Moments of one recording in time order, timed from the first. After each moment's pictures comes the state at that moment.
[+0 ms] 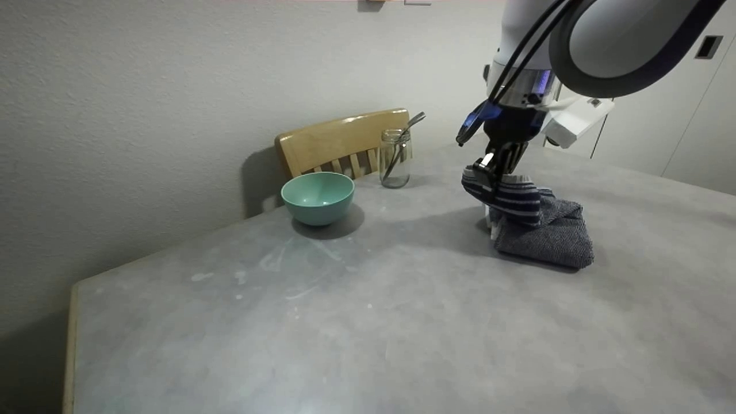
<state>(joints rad) 0.10 0.40 -0.05 -2.10 -0.18 2.63 0.13</state>
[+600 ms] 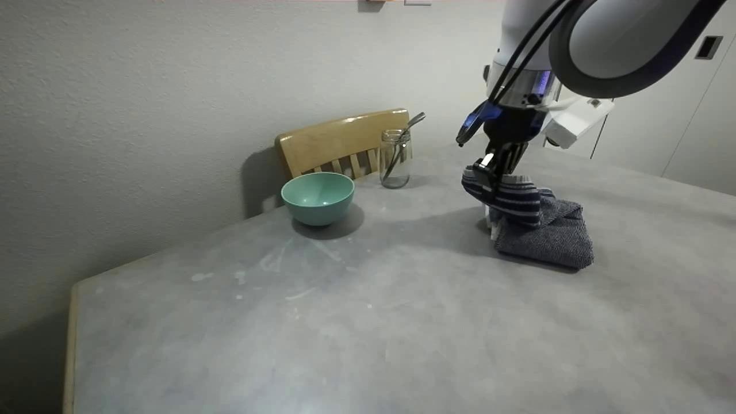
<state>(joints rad) 0.10 0.40 -0.05 -2.10 -0.18 2.63 0.13</state>
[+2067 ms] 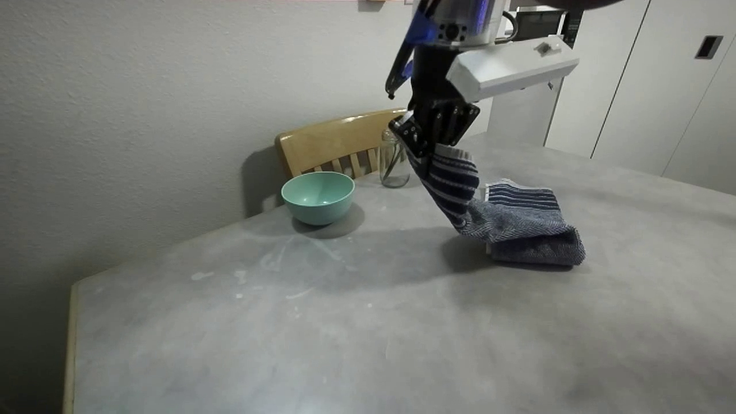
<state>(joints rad) 0.30 0.36 -0.01 -1.94 -0.25 2.47 0.60</state>
